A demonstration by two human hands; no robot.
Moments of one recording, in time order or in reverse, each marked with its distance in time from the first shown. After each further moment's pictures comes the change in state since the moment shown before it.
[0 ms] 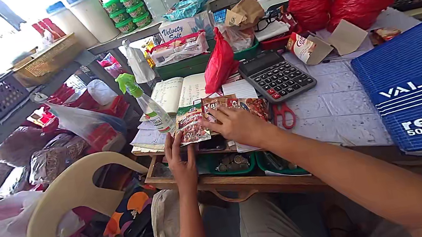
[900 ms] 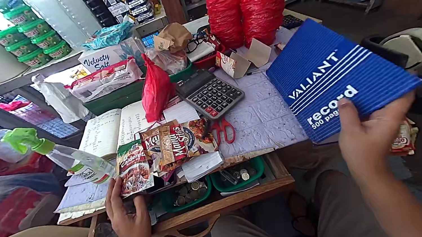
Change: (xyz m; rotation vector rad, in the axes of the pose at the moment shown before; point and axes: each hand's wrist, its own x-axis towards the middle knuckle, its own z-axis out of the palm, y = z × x) left_hand -0.001 -0.004 -0.004 0.004 -0.130 0.052; right_hand -0.248 0.020 -0.120 0.133 1.254 1.027
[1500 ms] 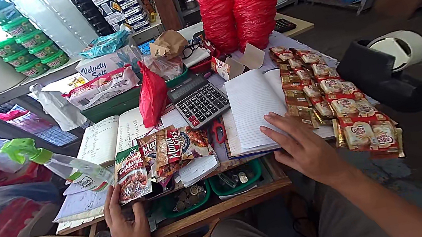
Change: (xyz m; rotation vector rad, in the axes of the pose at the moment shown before) left_hand 0.000 -0.002 0.002 -0.005 0.015 0.017; right_hand -0.036 0.018 0.012 -0.316 -0.723 -0.728
